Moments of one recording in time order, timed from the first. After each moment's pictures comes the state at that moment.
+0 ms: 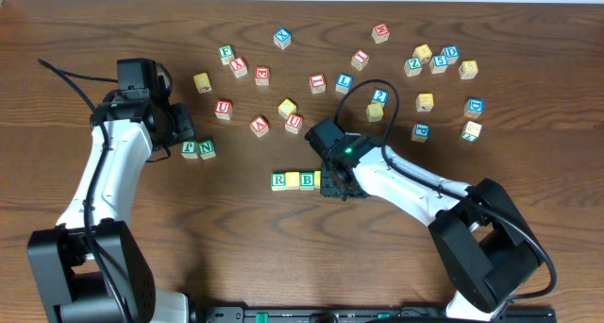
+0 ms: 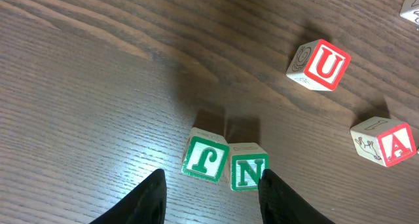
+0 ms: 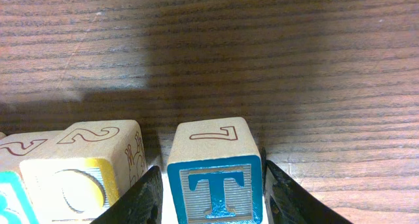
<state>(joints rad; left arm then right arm) 0.11 1.63 1.16 -0.71 0.05 -0.22 0.68 1.86 1.12 -0.71 0.09 0.73</state>
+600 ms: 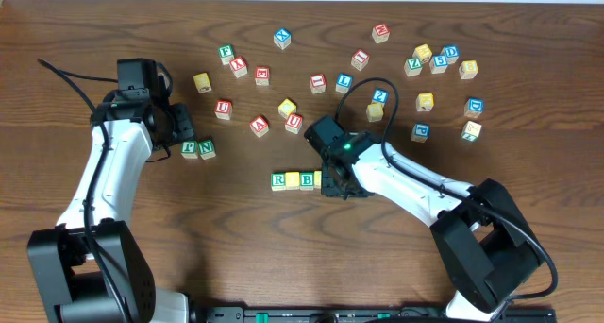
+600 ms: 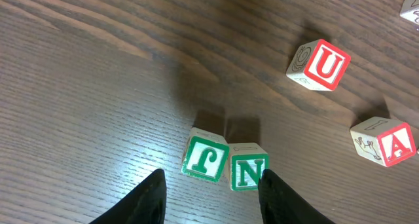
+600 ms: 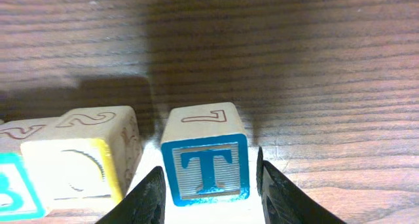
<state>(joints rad) 0.11 1.63 1.16 -0.71 0.05 -0.22 0.68 1.86 1.17 -0.79 0.09 0.73</state>
